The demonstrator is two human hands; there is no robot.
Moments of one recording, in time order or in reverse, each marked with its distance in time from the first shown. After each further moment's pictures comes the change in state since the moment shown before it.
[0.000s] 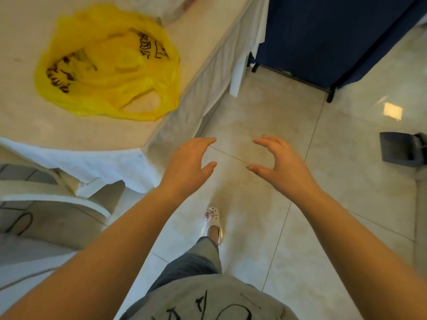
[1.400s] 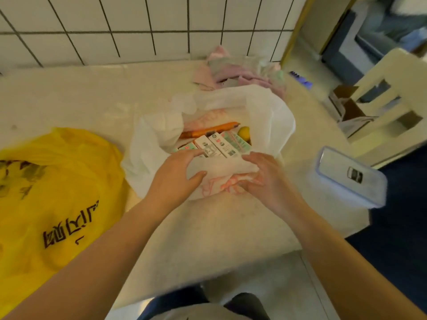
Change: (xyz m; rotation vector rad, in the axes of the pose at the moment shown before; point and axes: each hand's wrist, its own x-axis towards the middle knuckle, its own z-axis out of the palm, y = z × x) left_hand 0.610 -0.081 -0.169 -0.054 0.671 -0.668; right_hand 0.792 -0.050 -0.144 0.082 -0.341 -0.803
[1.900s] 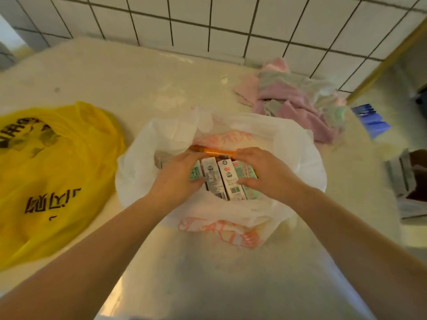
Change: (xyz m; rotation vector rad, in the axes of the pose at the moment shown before) left_hand 0.084 0.013 0.036 0.025 0.106 -0.373; right_hand 0.188 0.045 -0.014 -0.343 -0.611 -0.457
